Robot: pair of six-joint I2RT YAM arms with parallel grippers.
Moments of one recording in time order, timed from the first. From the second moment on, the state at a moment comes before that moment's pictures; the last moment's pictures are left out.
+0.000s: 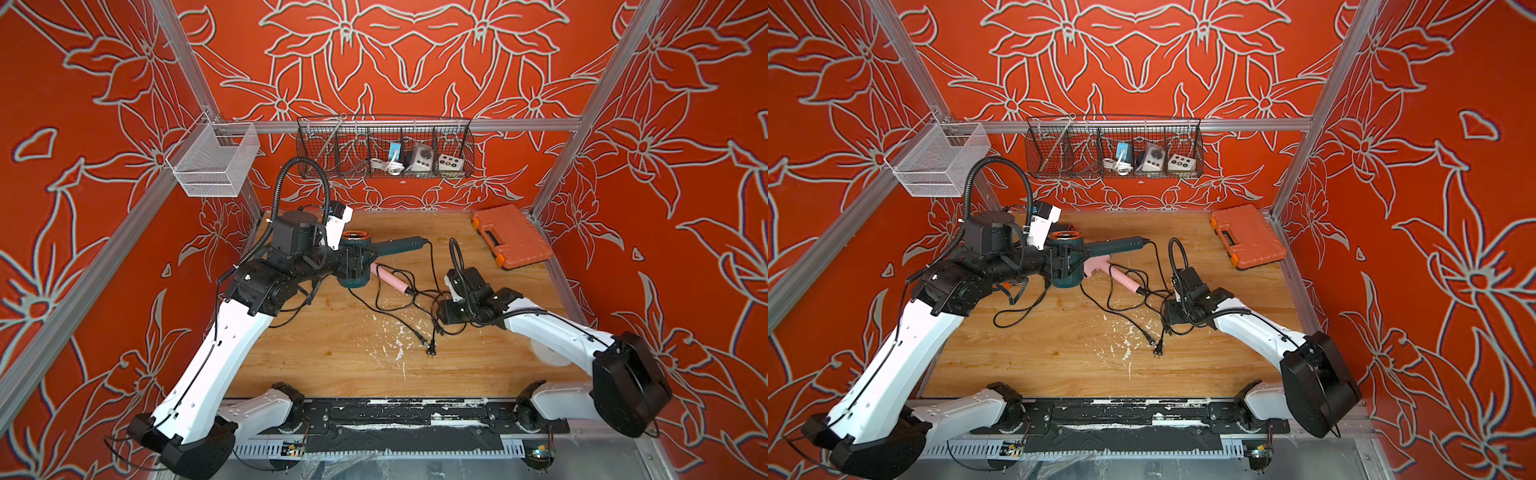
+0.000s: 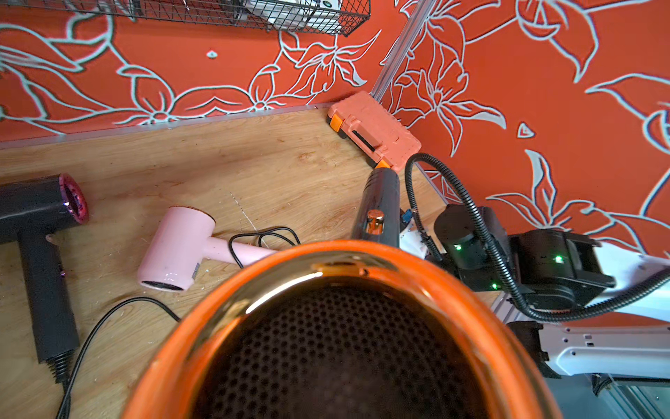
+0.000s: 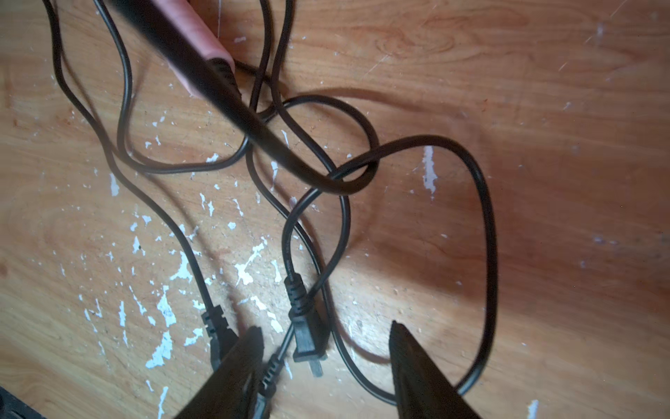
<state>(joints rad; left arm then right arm) -0.39 1.13 1.47 -0.83 0.33 -0.25 0.60 1.36 0.79 -0.49 -0.08 0.42</state>
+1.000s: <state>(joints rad) -0.39 1.17 1.60 -0.79 0.39 -0.31 0.49 1.27 0.81 -0.55 0.18 0.45</state>
